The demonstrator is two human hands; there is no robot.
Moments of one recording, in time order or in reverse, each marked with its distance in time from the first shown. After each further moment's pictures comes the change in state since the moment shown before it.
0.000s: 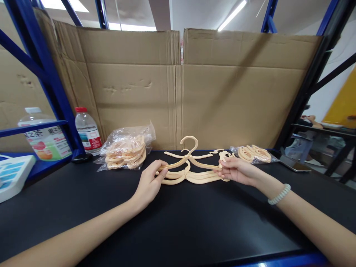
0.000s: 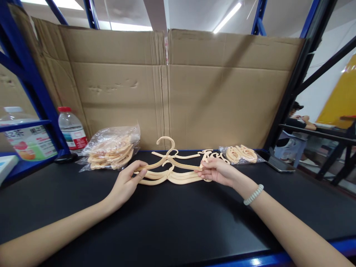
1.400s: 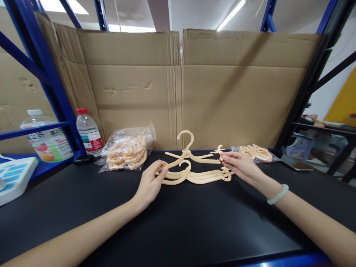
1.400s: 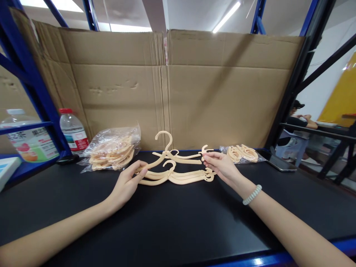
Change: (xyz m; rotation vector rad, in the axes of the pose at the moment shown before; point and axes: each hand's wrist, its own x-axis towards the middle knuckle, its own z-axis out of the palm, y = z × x) left_hand 0.000 0.001 0.000 -0.078 -0.039 -0.059; right_hand 0.009 0.006 -0.001 -0.034 0.287 -0.341
